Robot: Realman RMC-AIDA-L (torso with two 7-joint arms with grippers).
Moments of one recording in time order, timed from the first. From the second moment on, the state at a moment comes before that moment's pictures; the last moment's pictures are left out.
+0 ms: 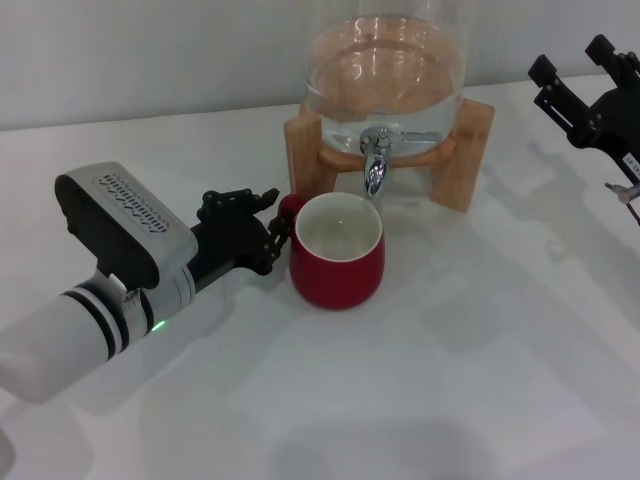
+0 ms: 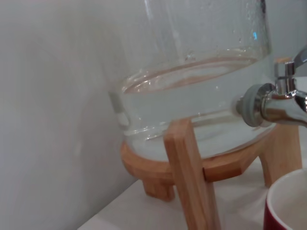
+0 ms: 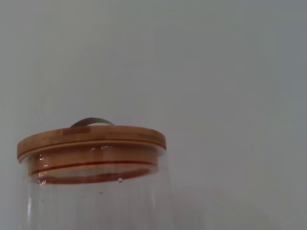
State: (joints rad) left arm -0.69 -2.10 -0.92 -0.36 0.01 -0.66 2.80; right arm 0.47 2.03 -1.01 -0.04 -0.58 -1.50 0.50
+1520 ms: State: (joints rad) left arm -0.70 -2.10 -0.93 -0.34 0.01 -0.66 2.80; right arm 0.49 2.03 -1.02 -0.05 -0.58 -1.48 0.50
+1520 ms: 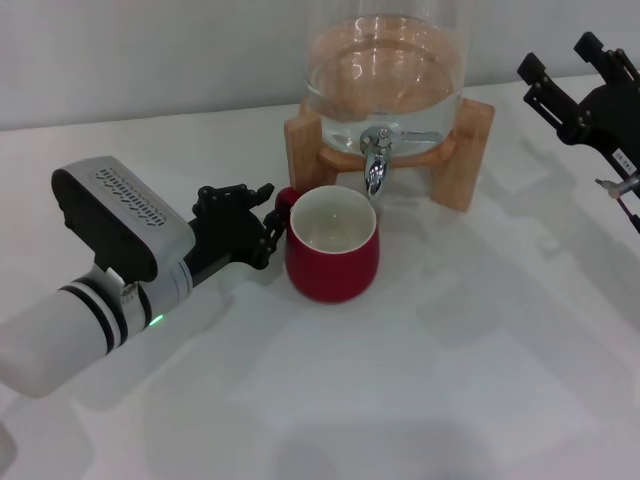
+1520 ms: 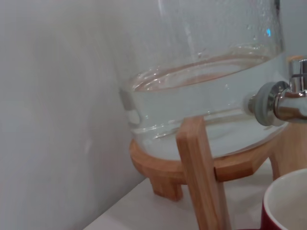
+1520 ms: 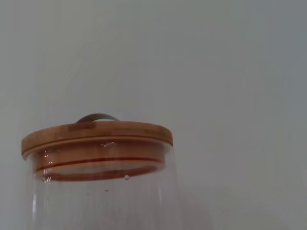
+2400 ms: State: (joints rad) left arm -0.69 -2.10 -0.93 -0.35 0.01 -0.66 2.79; right arm 0.50 2.03 -1.02 -0.05 -0.58 -1.46 0.49
